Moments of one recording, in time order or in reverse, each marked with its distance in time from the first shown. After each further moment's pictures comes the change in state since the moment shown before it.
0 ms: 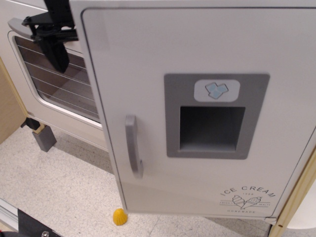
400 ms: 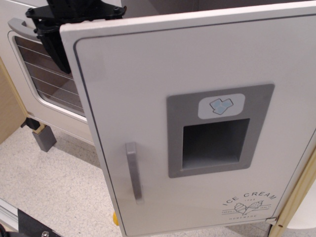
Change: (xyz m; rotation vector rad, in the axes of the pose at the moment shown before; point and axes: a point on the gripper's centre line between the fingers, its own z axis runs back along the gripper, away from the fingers) arm -0.033 -0.030 0.025 -0.031 -0.007 -0.197
